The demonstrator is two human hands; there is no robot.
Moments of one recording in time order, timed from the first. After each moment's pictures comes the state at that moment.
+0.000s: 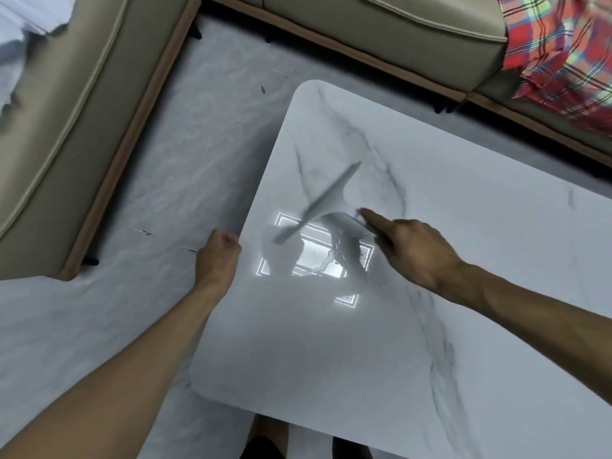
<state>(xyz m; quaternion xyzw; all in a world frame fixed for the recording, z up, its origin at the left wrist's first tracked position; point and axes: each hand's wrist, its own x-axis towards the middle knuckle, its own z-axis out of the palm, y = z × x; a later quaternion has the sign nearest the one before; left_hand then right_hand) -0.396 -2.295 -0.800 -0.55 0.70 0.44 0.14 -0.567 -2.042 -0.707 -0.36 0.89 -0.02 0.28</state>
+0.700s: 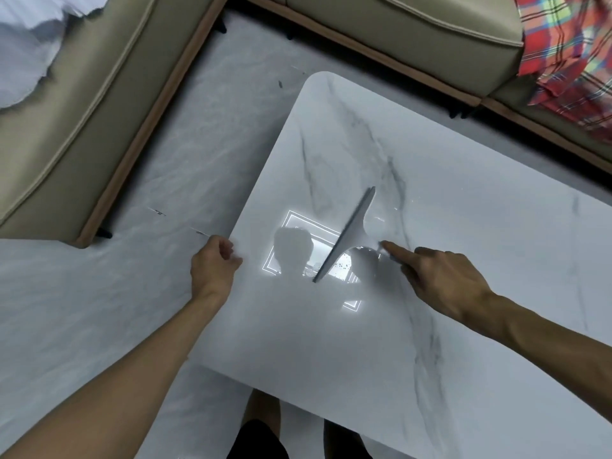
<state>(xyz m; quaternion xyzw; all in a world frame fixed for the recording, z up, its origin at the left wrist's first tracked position) -0.339 -2.253 -0.796 -0.55 0.73 0.41 0.07 -0.545 -1.955 -0.706 -0.42 0.86 0.06 0.28</state>
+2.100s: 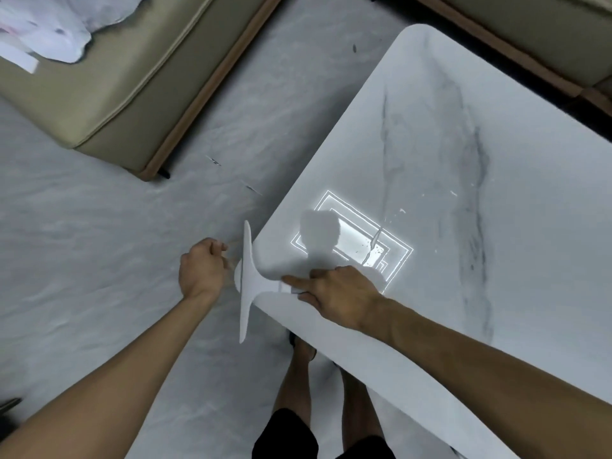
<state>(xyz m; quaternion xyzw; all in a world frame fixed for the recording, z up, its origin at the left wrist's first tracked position) -0.186 -2.262 -0.786 -0.66 0.66 0.34 0.06 -0.354 -2.081 -0.752 -0.64 0.67 0.00 0.37</state>
